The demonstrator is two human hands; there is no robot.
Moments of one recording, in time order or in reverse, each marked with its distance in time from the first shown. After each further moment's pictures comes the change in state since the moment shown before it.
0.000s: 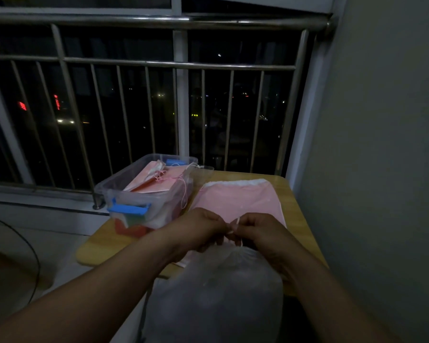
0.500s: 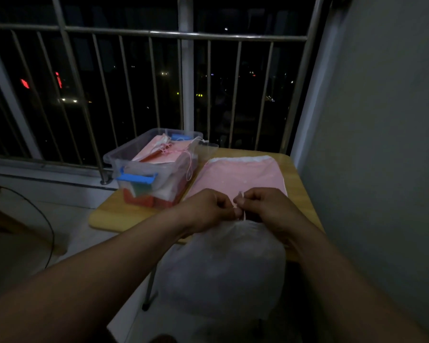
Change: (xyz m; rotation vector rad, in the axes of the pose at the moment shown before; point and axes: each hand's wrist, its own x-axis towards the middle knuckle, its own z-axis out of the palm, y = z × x) left_hand -0.001 -0.011 0.016 0.201 0.074 0.070; right_hand -0.015 -0.004 -0.004 -0.054 0.007 -0.054
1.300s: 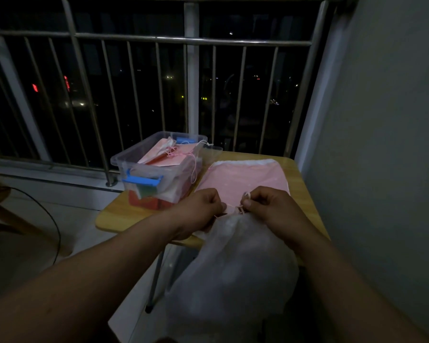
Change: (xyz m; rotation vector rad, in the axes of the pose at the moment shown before) left_hand -0.004 -0.022 -0.004 -0.302 0.068 -0.075; right_hand -0.006 0.005 0.002 -0.109 0.079 -0.156
